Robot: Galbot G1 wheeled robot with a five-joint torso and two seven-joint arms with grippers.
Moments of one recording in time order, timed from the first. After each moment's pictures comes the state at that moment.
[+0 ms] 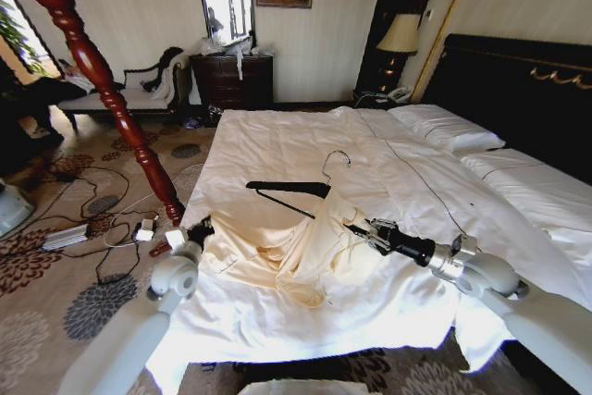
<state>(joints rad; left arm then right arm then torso) 1.04 -0.88 -0.31 -1.96 -0.95 0.28 -0.52 -1.39 0.44 0.53 1.95 0.91 0.28 -0.68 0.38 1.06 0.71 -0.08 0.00</state>
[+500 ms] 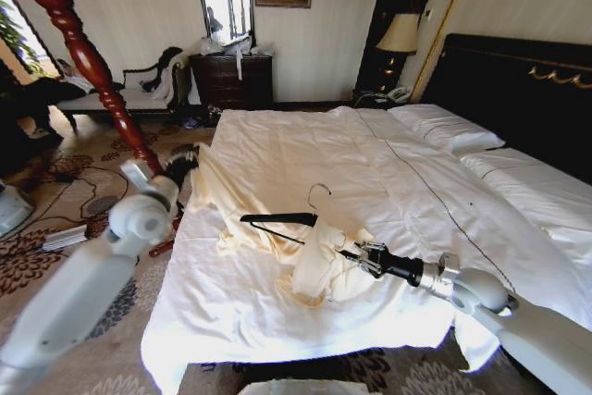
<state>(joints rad) 0.73 -0.64 -0.30 -2.07 -1.23 0.20 -0.35 -1.44 0.45 0.46 1.92 0.81 0.27 -0.69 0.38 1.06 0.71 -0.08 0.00</state>
